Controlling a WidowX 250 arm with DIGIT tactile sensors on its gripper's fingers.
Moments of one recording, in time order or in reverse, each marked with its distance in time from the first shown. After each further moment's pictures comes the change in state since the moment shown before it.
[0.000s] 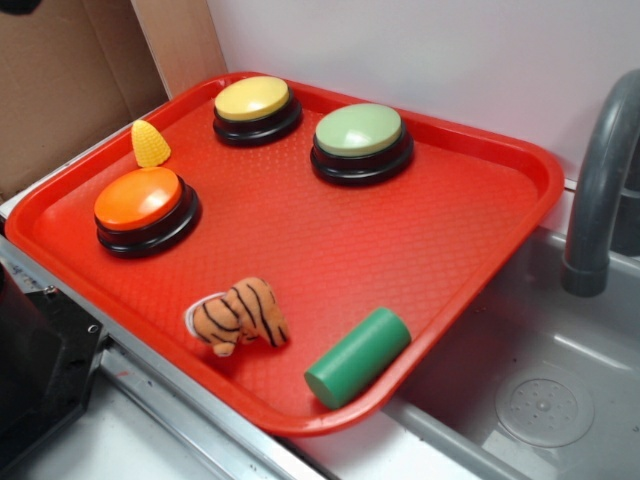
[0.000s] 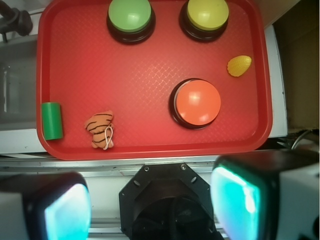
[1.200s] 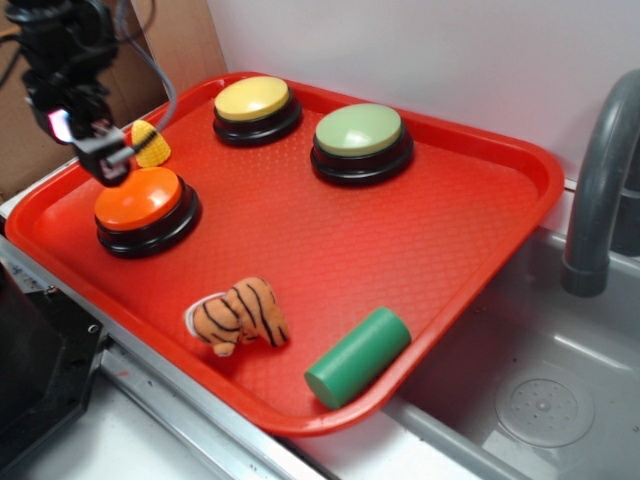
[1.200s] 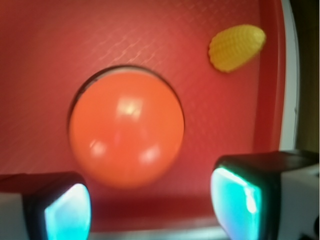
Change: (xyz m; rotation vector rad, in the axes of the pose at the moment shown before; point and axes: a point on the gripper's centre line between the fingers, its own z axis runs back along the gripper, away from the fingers) arm 0.042 0.085 -0.167 0.161 0.133 -0.116
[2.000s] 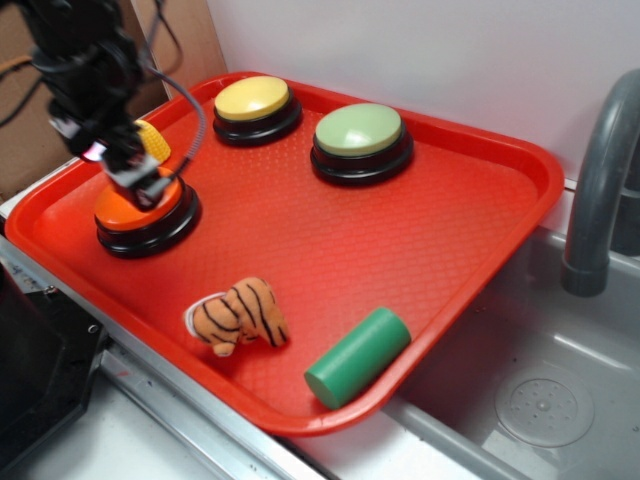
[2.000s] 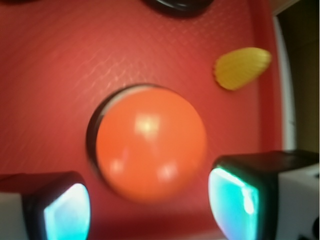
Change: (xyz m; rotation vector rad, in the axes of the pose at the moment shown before) arm -0.017 -0.012 0.033 0.089 -0.198 0.082
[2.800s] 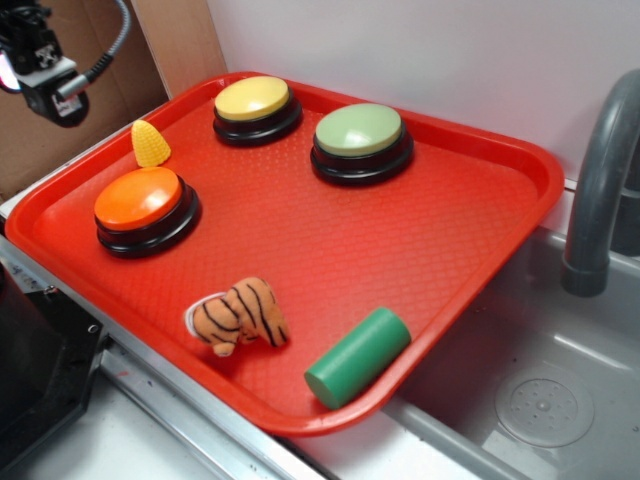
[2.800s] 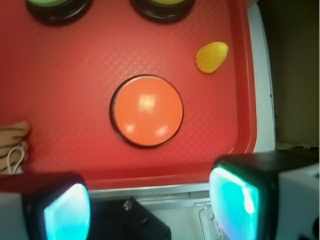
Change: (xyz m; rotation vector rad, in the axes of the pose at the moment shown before) arm -0.008 0.014 0.053 -0.137 0.098 0.049
